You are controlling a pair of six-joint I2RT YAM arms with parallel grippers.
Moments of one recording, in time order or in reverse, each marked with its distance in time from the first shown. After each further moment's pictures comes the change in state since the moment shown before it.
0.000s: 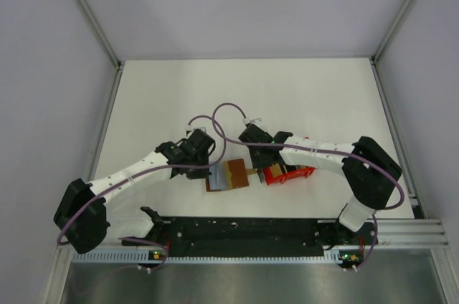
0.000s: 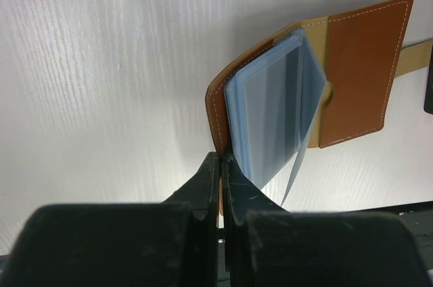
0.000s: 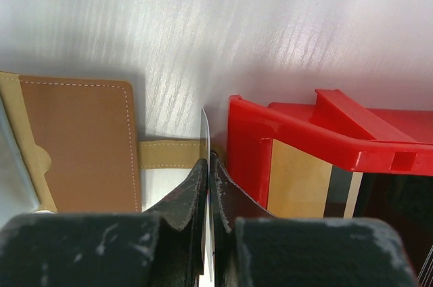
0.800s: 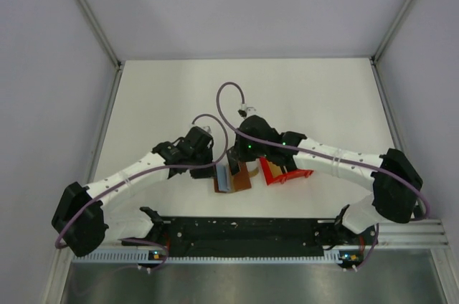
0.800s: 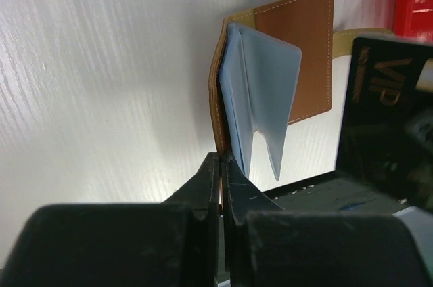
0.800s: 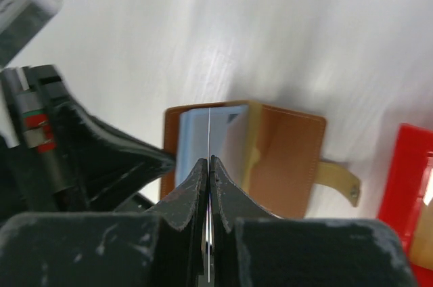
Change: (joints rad) left arm 0.012 -0.026 0.000 0.060 0.169 0.020; right arm 0.041 -0.172 0.031 0.181 -0.196 0.153
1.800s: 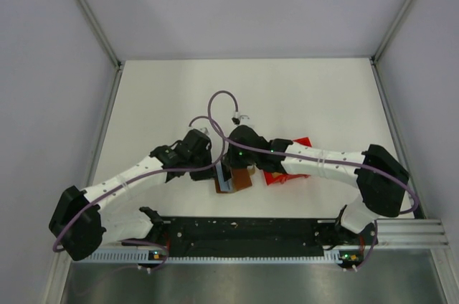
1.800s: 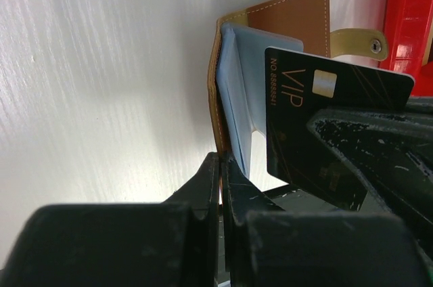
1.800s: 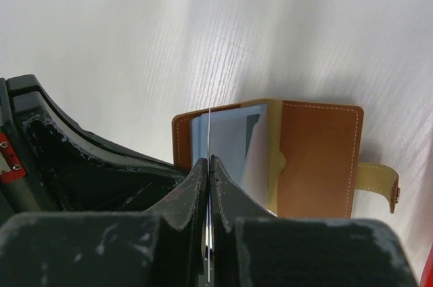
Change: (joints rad) left arm 0.000 -0.036 -0.043 0.044 0.010 -0.066; right arm 0.098 0.088 -0.003 0.098 0.065 0.120
